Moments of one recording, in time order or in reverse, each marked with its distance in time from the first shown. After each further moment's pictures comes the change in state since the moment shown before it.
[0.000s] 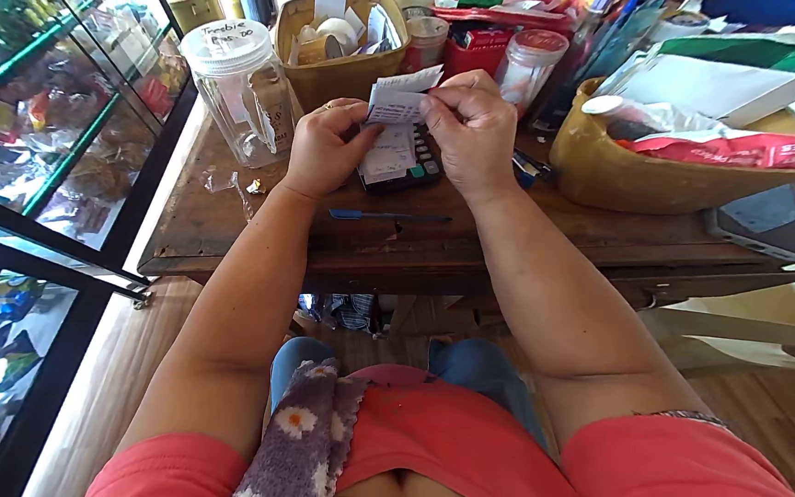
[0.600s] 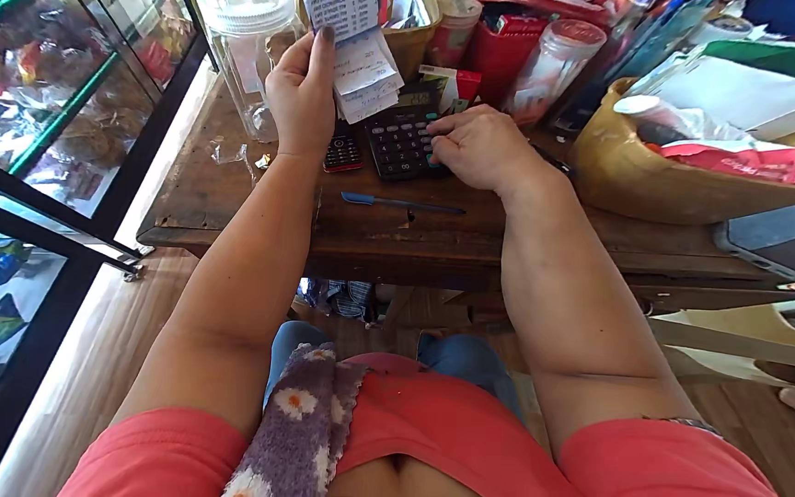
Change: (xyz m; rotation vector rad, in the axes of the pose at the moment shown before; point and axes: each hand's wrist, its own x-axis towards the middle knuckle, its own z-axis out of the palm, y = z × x) left_hand 0.014 -0.011 -0.010 -0.292 0.542 -0.396; right_hand 0.011 0.007 -0.021 -0.552 -0.836 0.266
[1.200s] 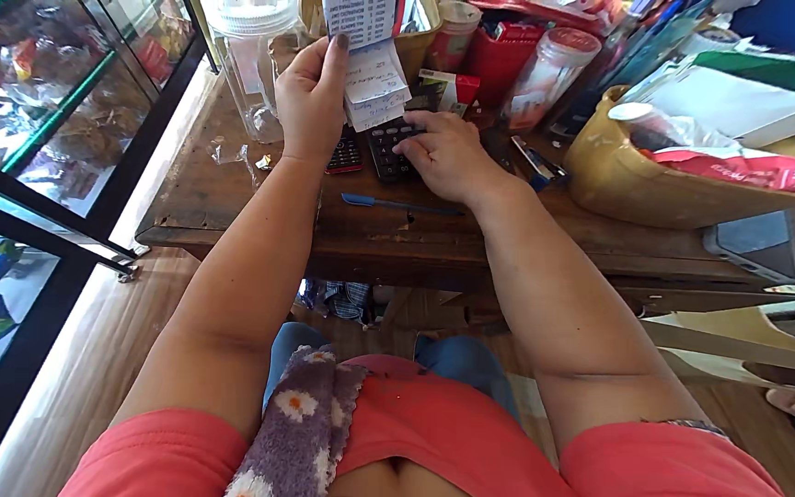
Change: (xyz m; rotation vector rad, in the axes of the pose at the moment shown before) left_hand -0.006 0.009 0.003 0.024 -0.062 0.008; right_hand 0.009 -0.019 0.024 0.026 0.022 -0.075
